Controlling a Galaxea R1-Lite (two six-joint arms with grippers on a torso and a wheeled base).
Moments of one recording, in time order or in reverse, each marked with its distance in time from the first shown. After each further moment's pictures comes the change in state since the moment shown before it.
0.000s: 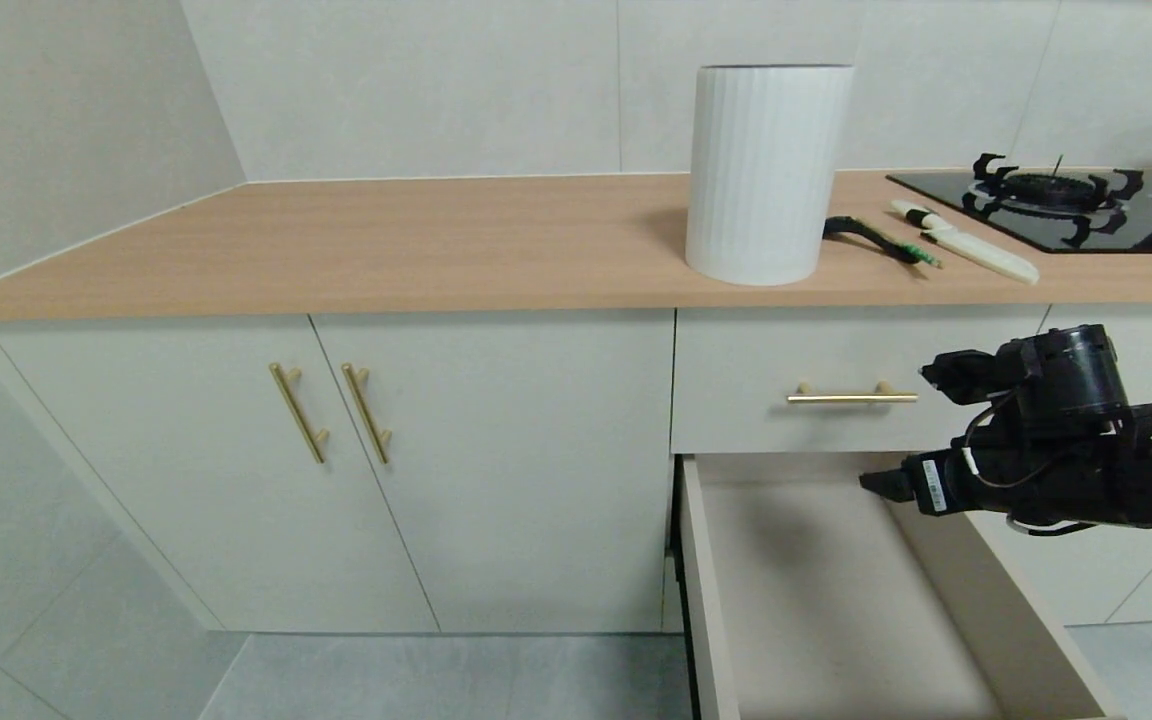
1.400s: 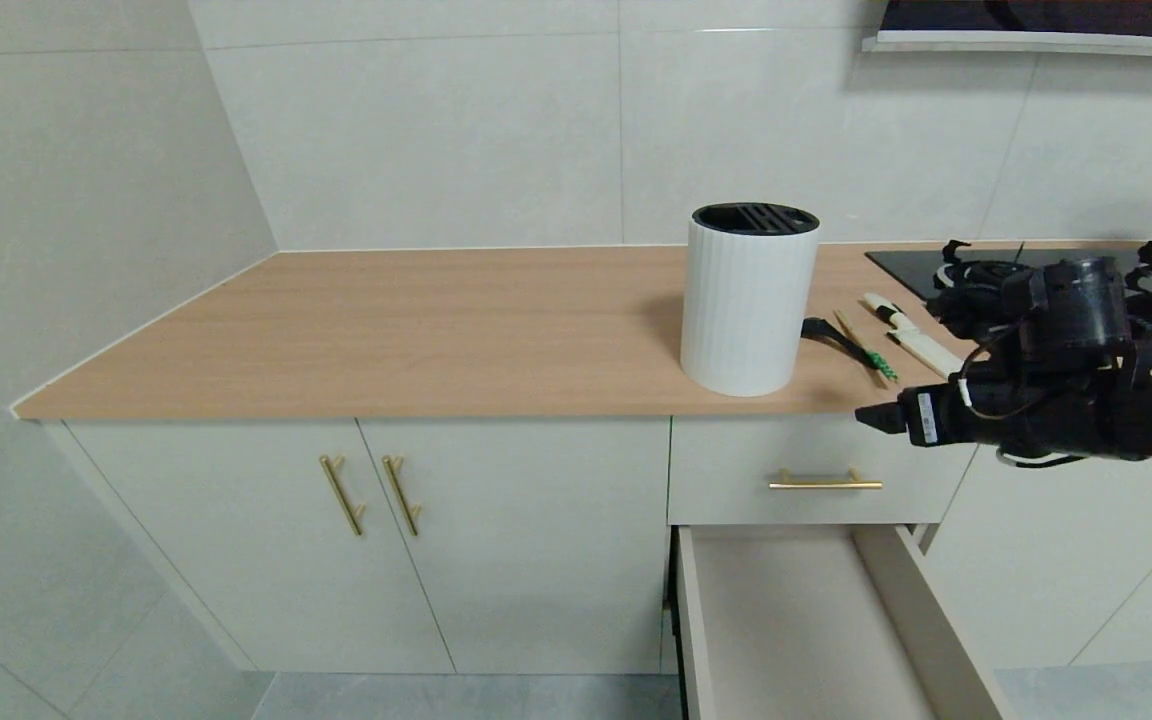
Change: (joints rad) left arm 0.000 0.000 0.000 0.000 0.000 0.000; right arm -0.013 0.016 -0.205 0.062 -0.030 0.005
